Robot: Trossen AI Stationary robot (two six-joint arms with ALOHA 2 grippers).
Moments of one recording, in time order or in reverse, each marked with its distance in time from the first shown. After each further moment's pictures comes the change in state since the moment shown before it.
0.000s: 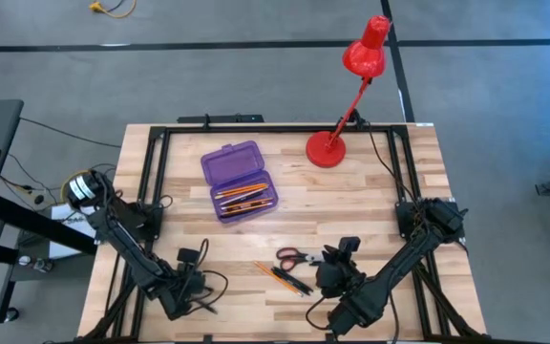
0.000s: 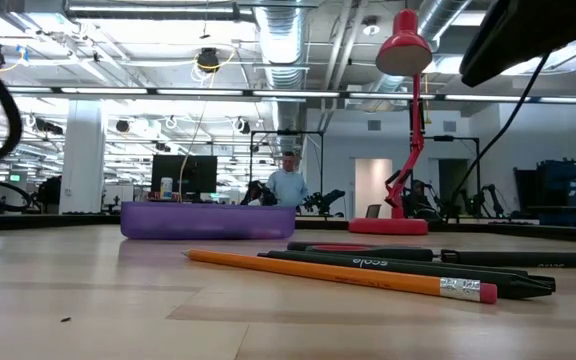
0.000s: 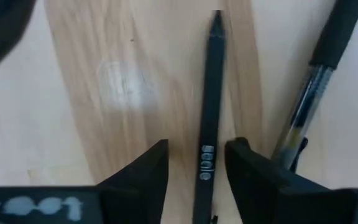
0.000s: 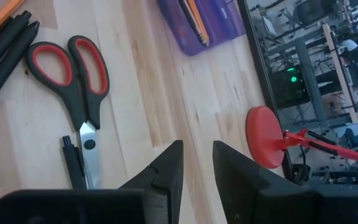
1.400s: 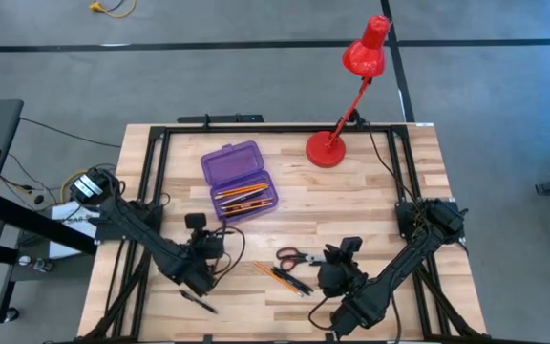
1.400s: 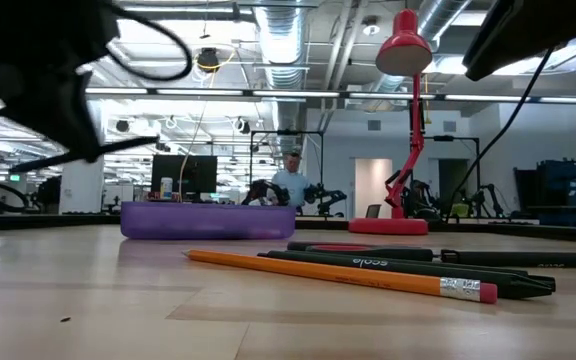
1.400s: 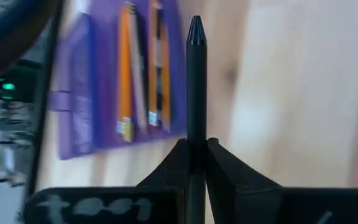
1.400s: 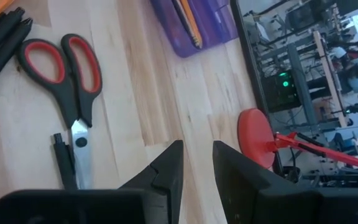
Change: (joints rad) left arm 0.249 0.010 0.204 -0.459 -0.547 -0.039; right arm 0.013 0.001 0.000 -0.041 0.026 0.017
